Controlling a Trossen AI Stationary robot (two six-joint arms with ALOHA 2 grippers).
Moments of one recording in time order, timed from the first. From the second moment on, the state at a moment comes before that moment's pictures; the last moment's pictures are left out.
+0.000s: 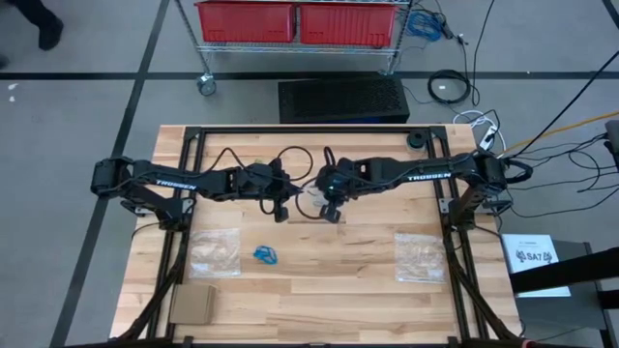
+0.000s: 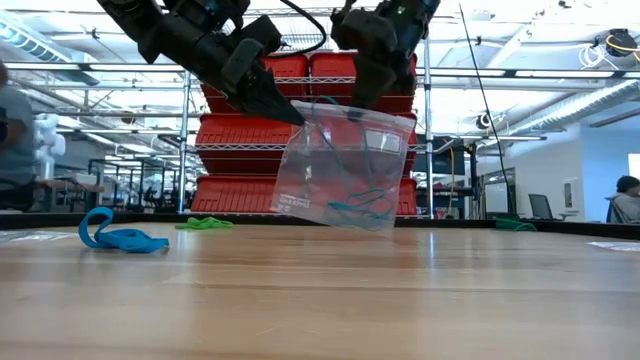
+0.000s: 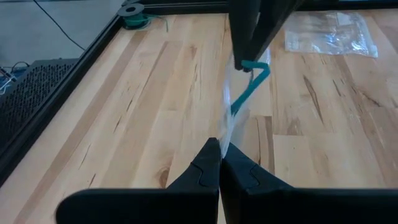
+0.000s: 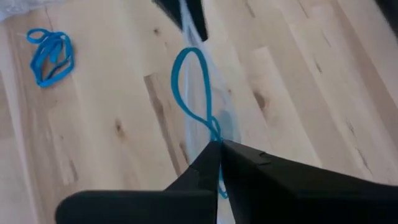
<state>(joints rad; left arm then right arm) 0.12 1.37 0.75 0.14 -0.06 0.08 -0.03 1.71 1.45 -0.77 0.16 0.30</state>
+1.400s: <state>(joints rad) 0.12 1.37 0.75 0.11 -0.06 0.09 0.03 1.49 1.31 -1.25 -0.01 0.48</state>
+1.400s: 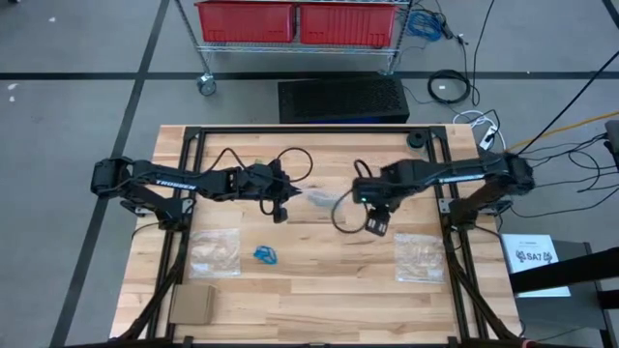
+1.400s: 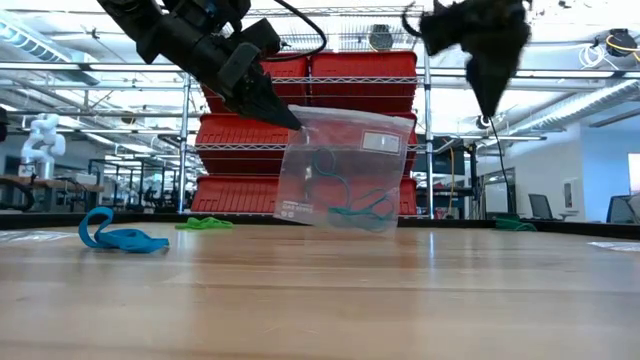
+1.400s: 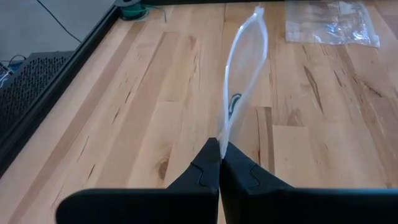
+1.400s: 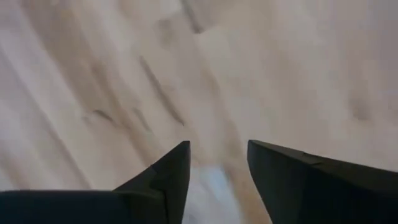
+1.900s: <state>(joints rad) 0.09 1.38 0.75 0.09 -0.18 0.19 0.17 1.19 0.69 -0.45 -0.03 0.69</state>
